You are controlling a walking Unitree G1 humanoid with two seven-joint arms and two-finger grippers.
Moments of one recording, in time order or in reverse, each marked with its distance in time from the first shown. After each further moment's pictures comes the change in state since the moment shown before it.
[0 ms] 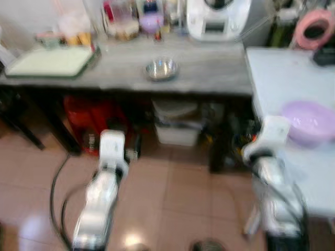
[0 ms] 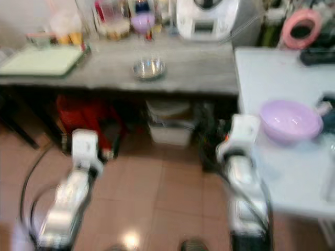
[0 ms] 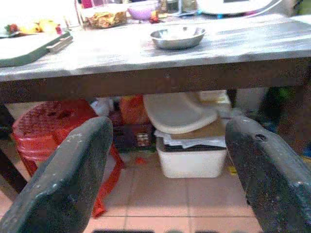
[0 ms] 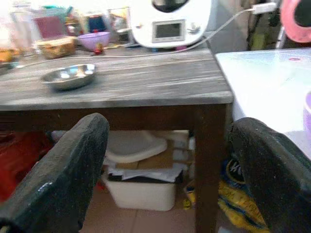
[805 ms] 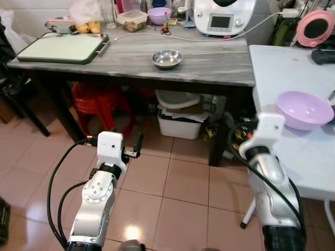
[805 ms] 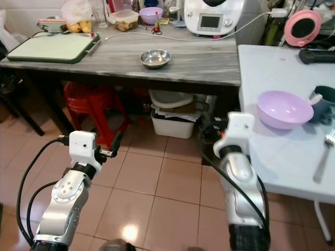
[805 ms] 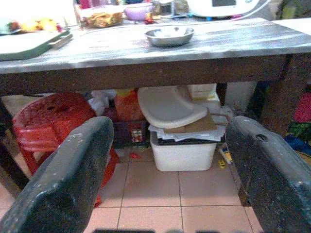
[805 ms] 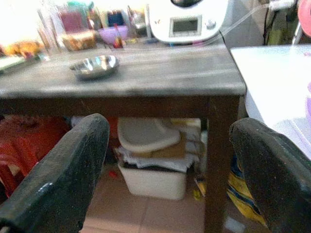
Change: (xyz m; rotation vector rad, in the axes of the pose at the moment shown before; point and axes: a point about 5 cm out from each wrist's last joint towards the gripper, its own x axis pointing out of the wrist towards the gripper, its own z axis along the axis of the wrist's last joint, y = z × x) left arm -0.002 0.003 0.003 -0.015 -0.022 -0.055; right arm 0.009 0.000 0.008 -0.007 0.000 0.021
